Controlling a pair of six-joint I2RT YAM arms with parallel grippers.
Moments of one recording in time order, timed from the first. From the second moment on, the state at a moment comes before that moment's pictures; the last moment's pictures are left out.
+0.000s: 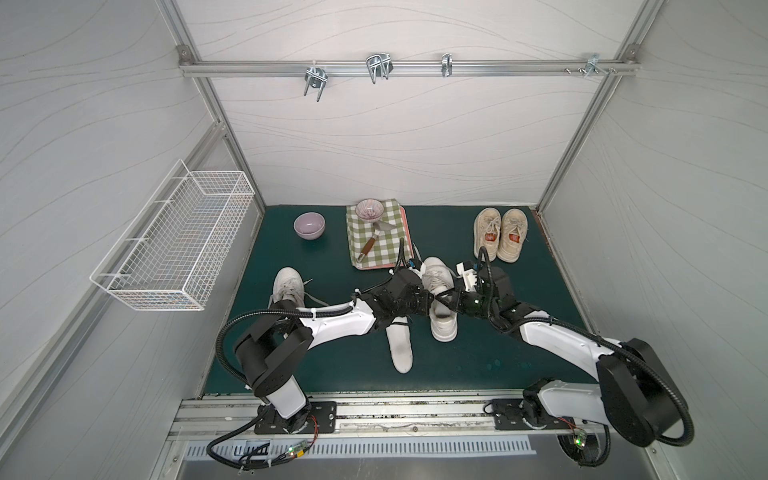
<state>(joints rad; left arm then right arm) -0.86 1.64 0.91 0.08 0.04 -0.62 0.51 1.26 0.54 0.14 -0.51 0.77</state>
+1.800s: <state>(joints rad) -0.94 1.66 0.90 0.09 -0.08 -0.75 0.75 1.36 0.80 -0.42 -0.09 0.54</state>
